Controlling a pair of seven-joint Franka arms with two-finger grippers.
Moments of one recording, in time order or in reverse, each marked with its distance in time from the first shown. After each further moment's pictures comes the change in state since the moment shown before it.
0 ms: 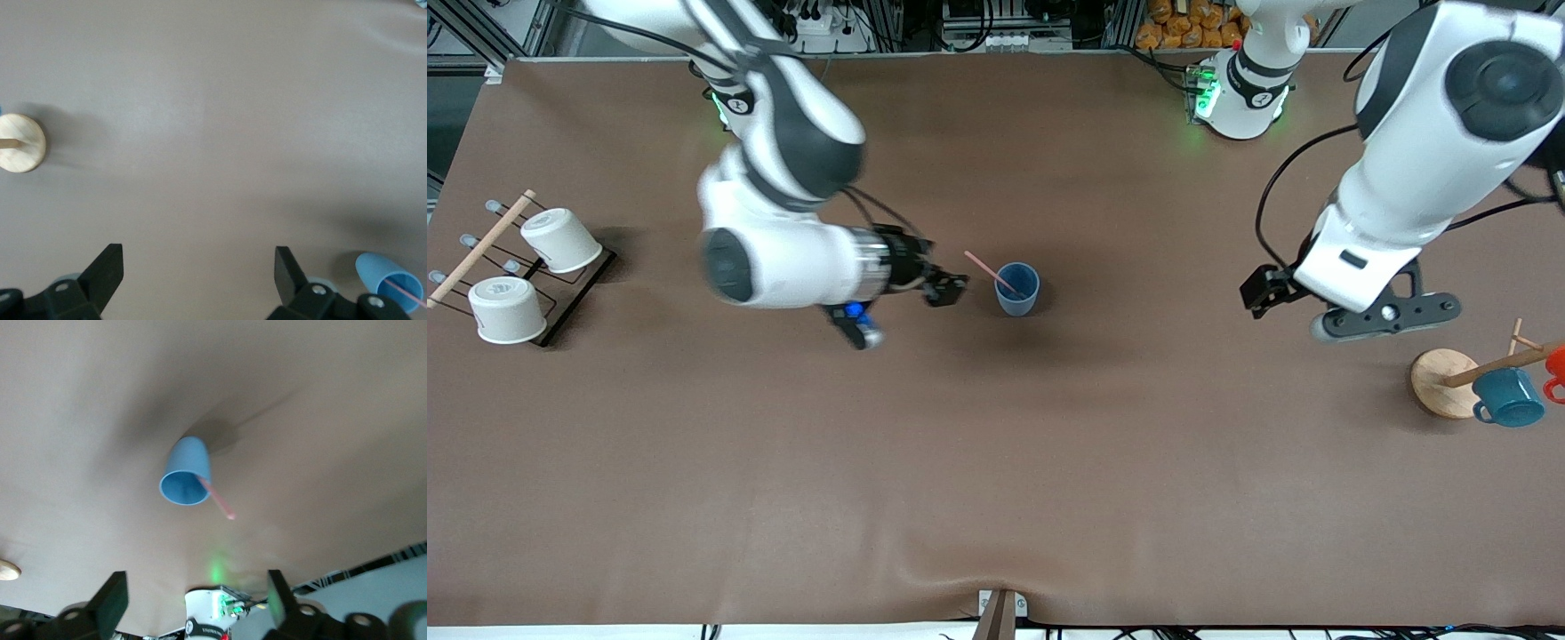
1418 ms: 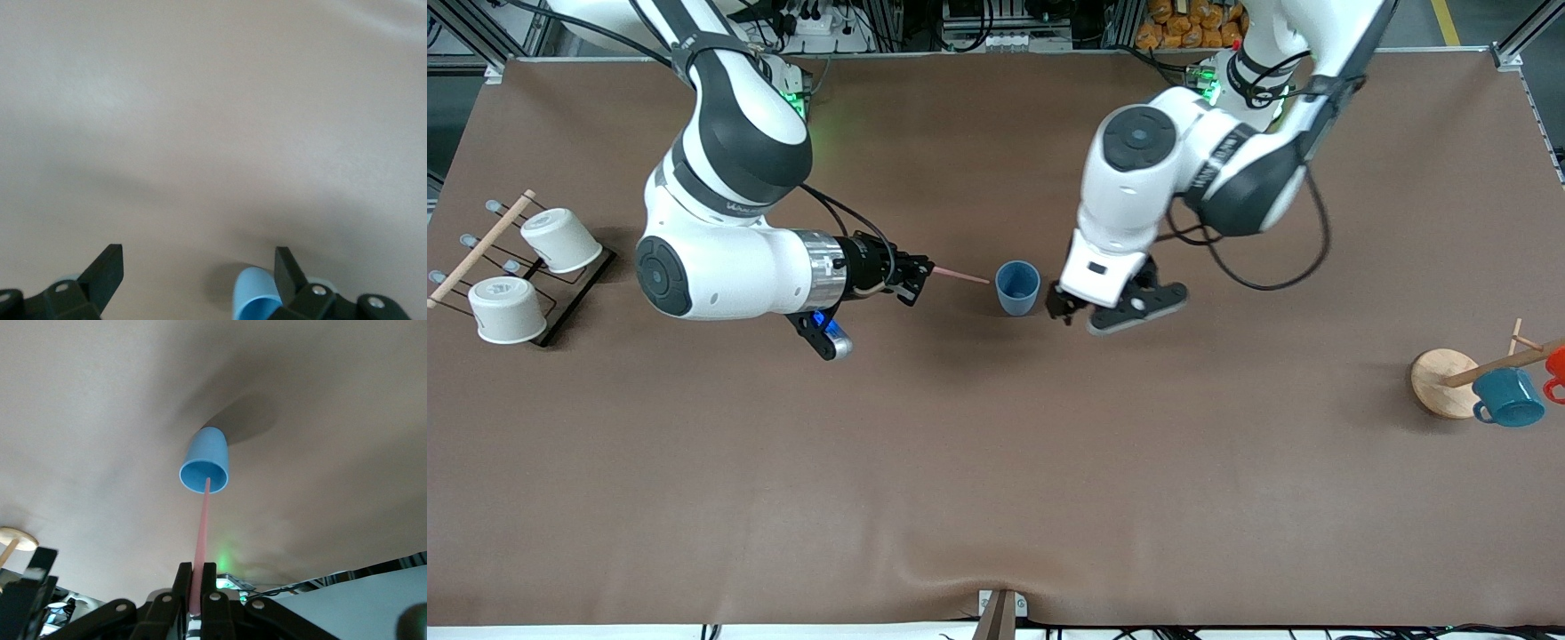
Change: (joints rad) left arm -0.281 0.173 -0.010 -0.160 0.089 0.344 -0.560; right arm 0.013 0.018 0.032 0.004 0.051 0.086 -0.060
